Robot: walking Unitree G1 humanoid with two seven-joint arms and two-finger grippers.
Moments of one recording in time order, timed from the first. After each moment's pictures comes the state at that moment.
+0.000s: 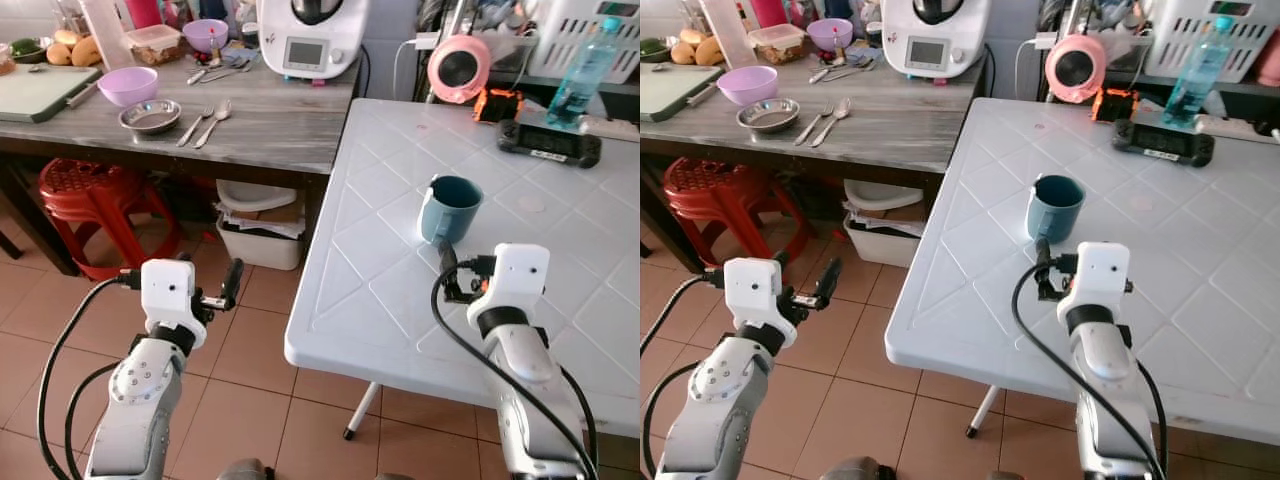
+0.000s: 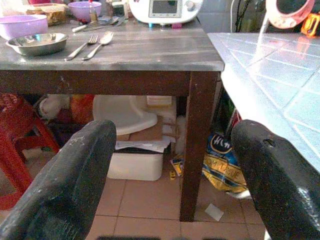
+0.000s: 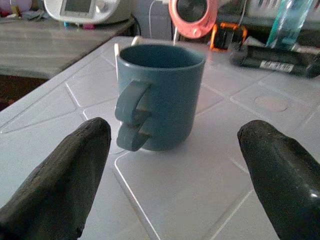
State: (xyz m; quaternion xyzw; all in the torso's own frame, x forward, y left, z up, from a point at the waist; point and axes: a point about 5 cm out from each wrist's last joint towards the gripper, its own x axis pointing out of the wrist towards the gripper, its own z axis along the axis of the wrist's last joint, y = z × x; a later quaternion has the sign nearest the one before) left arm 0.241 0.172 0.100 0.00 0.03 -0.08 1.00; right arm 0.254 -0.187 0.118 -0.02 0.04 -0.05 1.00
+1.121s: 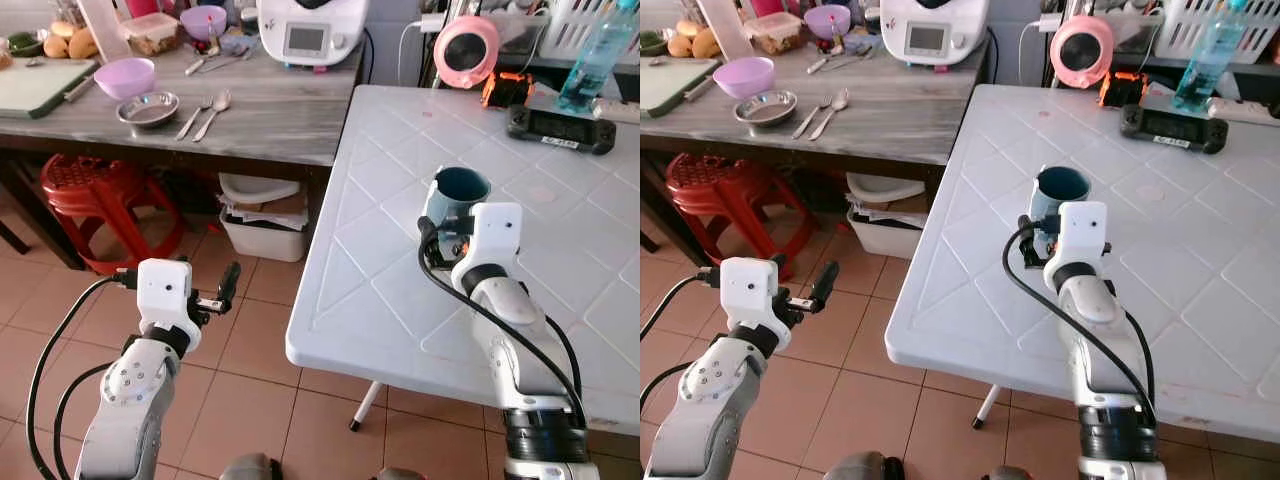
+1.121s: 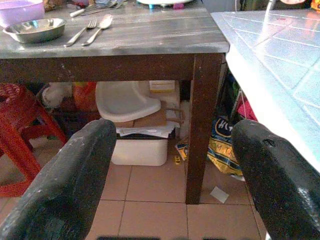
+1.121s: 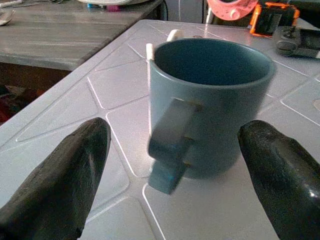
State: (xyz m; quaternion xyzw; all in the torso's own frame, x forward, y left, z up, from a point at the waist) left arm 0.238 0.175 0.103 0.01 0.05 -0.09 0.99; right arm 0.299 -0.178 0.132 -0.02 0.07 0.00 1.00
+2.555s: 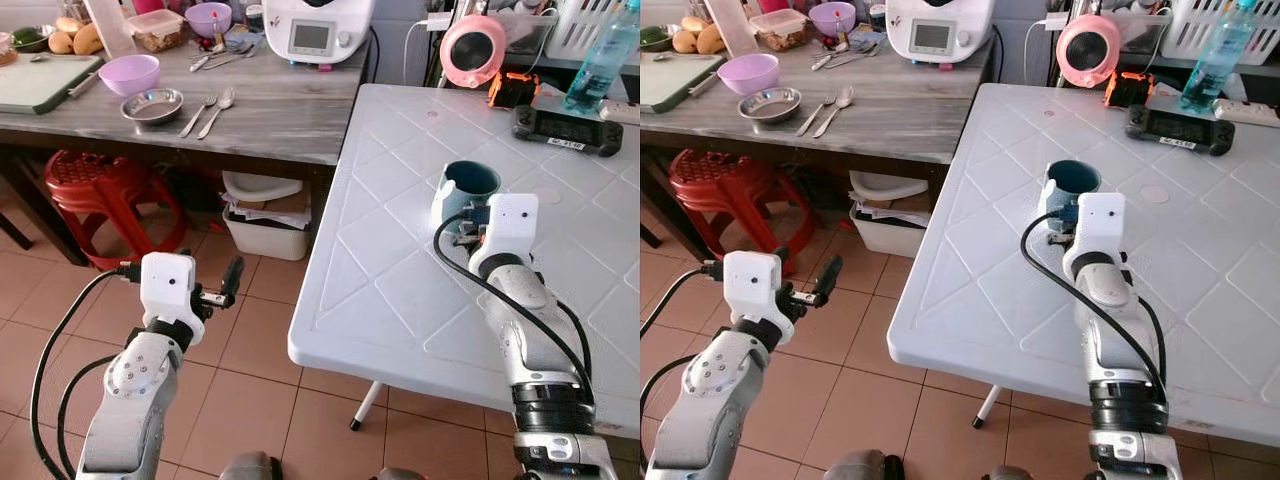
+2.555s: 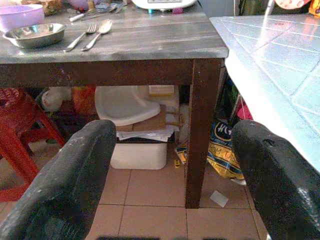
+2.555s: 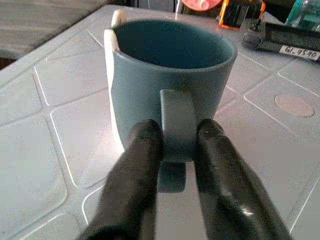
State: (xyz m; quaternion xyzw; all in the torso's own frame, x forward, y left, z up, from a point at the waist) left arm 0.244 0.171 0.107 0.01 0.04 -0.09 0.99; right arm 0.315 -0.204 0.129 -0.05 0.08 -0.06 0.99
